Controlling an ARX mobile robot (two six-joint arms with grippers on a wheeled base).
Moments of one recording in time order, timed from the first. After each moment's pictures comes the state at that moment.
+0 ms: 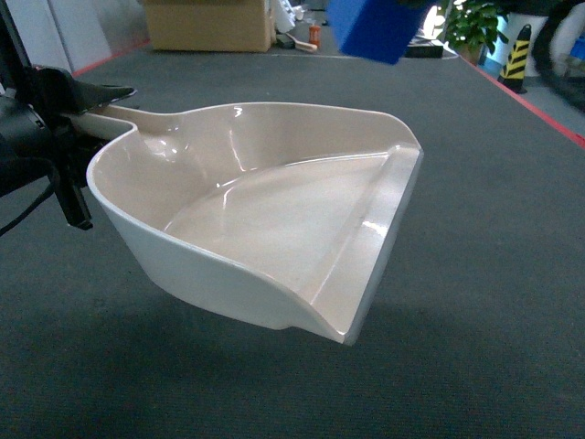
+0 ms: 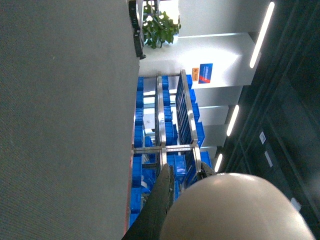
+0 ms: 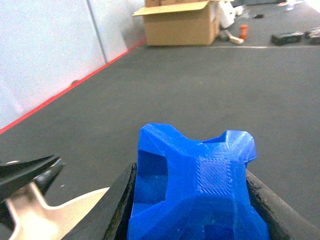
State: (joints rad) left arm -0.04 1.94 0.76 1.28 0.34 -1.54; right arm 0.49 1.53 0.90 0.57 0.12 0.15
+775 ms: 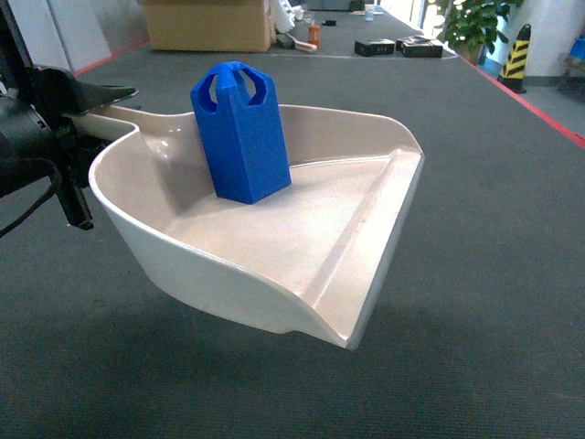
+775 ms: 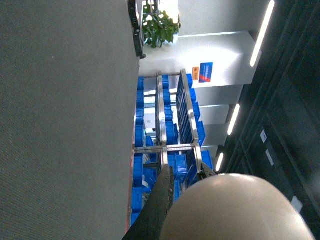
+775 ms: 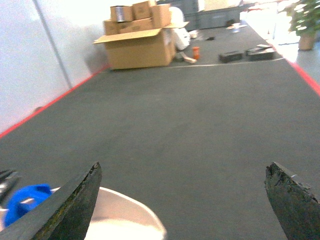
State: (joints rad) left arm -0.04 1.94 0.76 1.28 0.34 -1.54; right arm 0.36 1.26 0.67 0.61 0.15 0.16
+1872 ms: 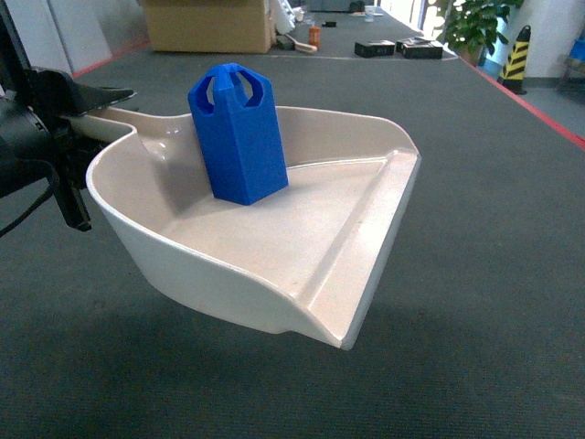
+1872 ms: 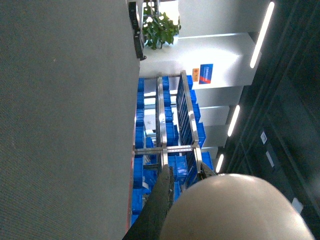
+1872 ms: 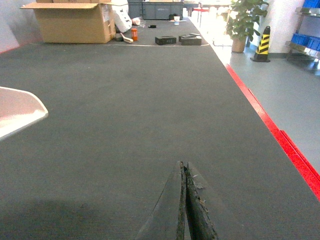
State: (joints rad) left arm -0.04 1.94 0.76 1.28 0.35 -1.54; right arm 0.00 0.65 0.07 0.57 0.00 0.00
